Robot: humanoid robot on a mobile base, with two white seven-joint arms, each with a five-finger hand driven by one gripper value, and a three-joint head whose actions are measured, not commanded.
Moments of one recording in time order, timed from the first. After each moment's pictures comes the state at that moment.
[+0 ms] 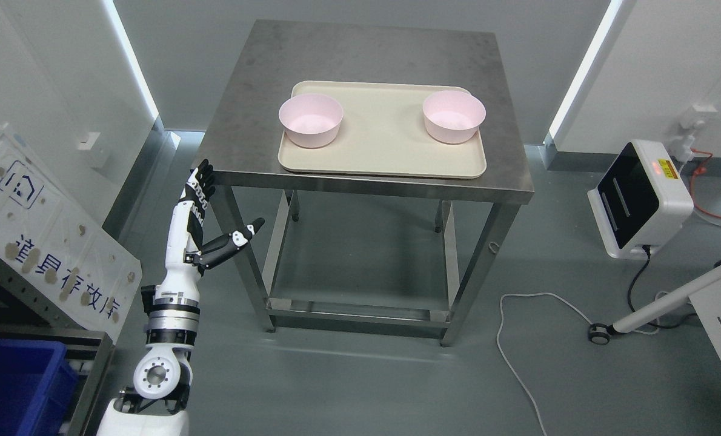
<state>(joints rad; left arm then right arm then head) -0.26 0.00 0.01 -1.49 -0.04 -0.23 0.06 0.00 0.00 0.00 0.00 0.00 0.04 0.01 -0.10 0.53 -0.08</state>
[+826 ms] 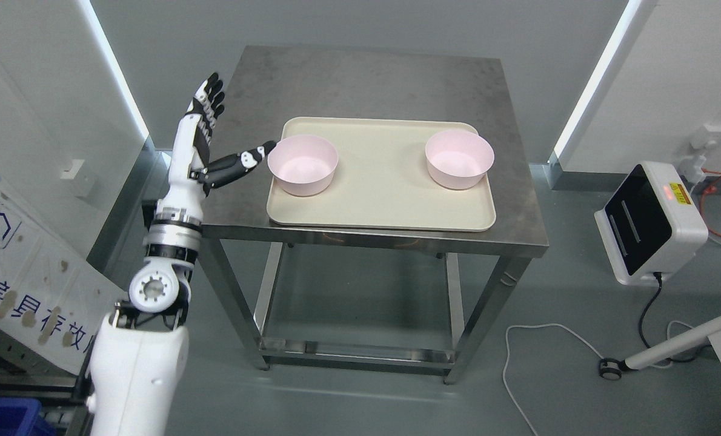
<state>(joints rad) -0.61 0.05 -0.03 -1.43 -0.07 -0.07 -0.14 0.00 0.00 0.00 0.00 0.00 0.04 0.01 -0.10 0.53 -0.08</state>
